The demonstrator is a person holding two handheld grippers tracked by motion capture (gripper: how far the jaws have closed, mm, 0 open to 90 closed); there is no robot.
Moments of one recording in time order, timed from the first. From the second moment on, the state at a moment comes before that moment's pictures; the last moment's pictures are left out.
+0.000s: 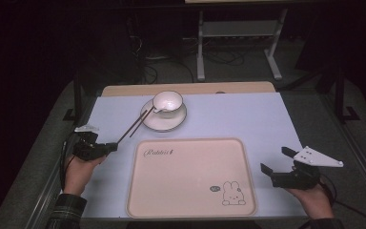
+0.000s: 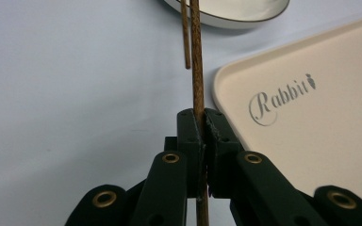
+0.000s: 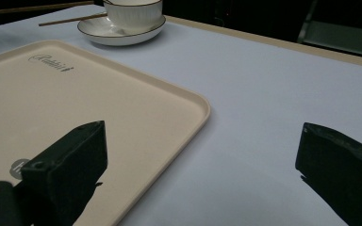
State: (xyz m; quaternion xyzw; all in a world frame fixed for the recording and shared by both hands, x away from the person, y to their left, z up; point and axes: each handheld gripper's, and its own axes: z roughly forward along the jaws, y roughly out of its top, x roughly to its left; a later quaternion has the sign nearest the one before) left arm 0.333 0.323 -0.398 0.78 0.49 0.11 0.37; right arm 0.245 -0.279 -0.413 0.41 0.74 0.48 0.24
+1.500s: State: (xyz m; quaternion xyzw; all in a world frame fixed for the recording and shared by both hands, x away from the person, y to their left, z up) left arm 0.321 0.207 -0.429 0.89 0.33 0.02 0.32; right arm 0.246 -0.278 -0.414 0.40 0.74 0.48 0.24
